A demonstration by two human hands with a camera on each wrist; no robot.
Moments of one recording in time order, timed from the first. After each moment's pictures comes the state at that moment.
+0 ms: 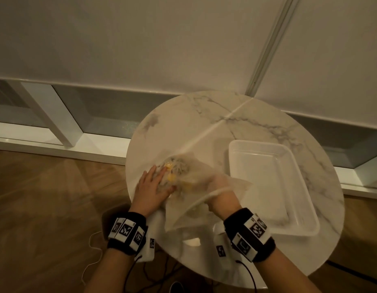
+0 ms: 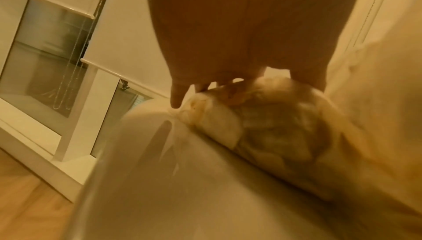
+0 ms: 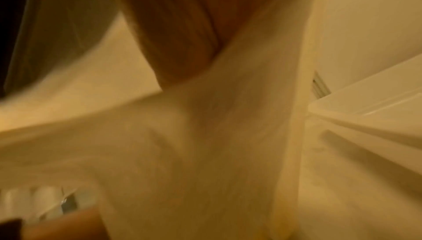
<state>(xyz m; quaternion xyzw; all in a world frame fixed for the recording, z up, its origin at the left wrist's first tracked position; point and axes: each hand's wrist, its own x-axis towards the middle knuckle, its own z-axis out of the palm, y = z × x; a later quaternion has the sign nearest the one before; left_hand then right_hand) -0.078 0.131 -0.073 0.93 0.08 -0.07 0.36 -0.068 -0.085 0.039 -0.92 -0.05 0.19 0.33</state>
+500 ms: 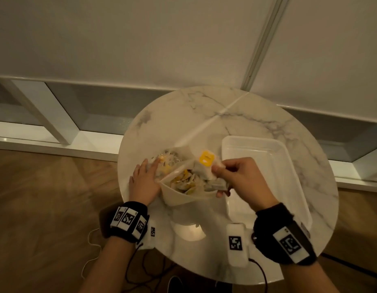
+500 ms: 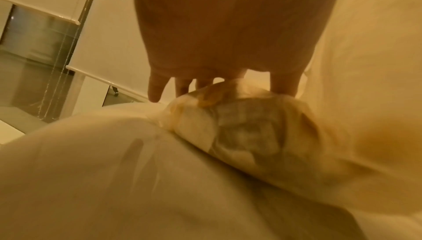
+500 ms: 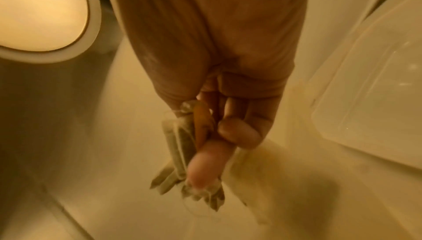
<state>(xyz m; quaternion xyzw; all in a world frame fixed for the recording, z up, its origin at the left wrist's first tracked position) -0.057 0.113 -0.056 0.95 0.13 -0.10 0.27 -0.054 -0.141 0.078 -0.77 -0.07 0.13 0.62</state>
